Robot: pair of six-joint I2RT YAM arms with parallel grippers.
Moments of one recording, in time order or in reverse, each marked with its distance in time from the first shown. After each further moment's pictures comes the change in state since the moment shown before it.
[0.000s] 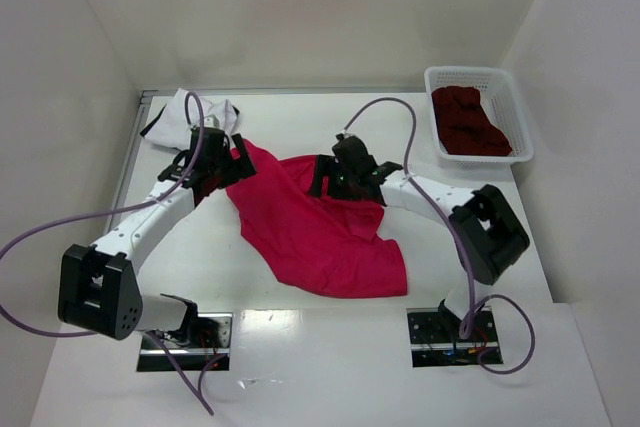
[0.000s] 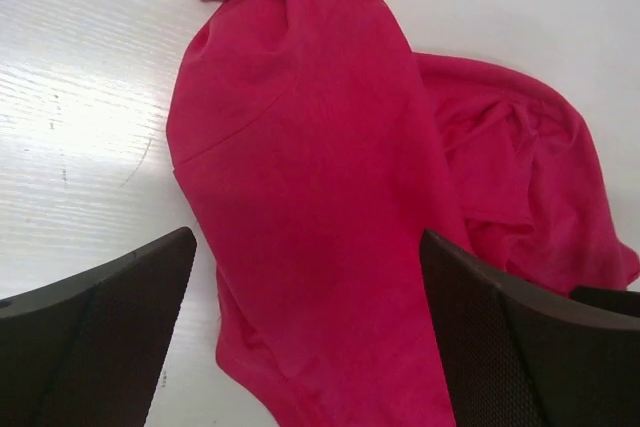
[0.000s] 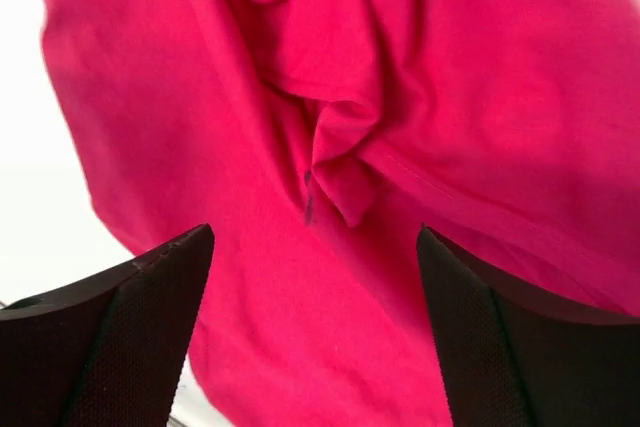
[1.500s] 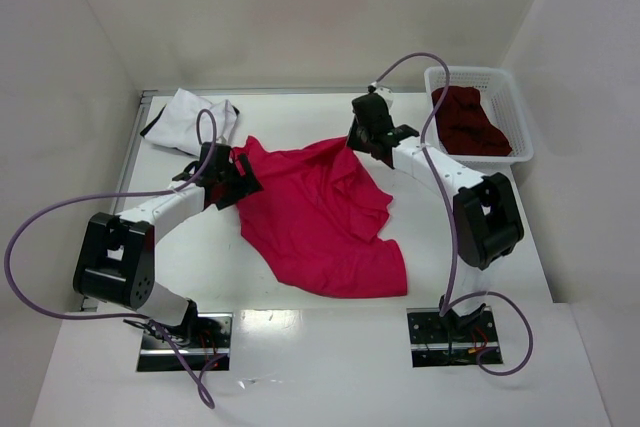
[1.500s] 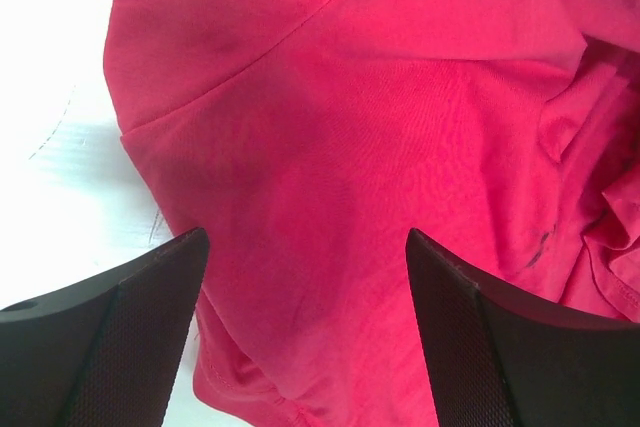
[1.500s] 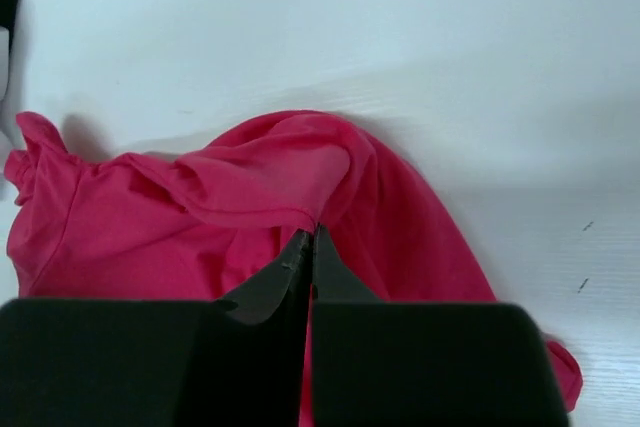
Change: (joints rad) left arm 0.043 0.164 -0.129 0.149 0.177 -0.076; right arm -0.156 0.119 0.303 -0.079 0.281 -0.070
